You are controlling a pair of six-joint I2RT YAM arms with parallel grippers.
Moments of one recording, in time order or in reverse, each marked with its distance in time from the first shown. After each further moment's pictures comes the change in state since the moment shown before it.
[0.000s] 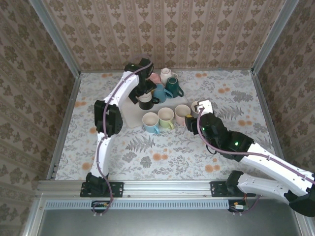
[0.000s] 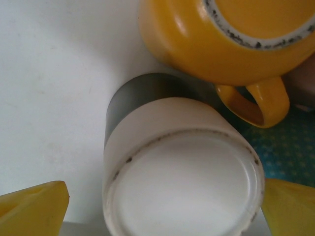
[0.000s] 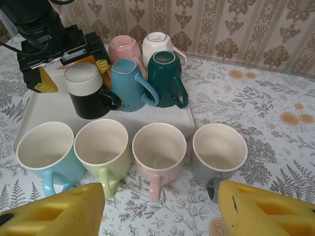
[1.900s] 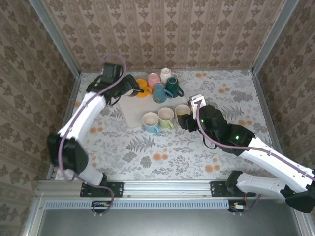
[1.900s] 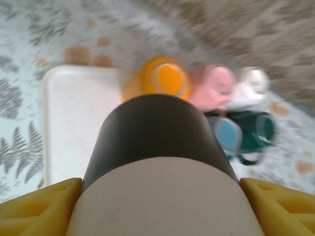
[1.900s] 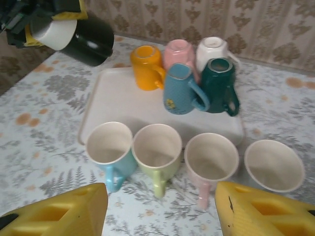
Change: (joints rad) left arm 0.120 -0.905 -0.962 0.728 0.062 0.385; right arm -0.022 0.088 0.182 -0.069 -0.247 -0.013
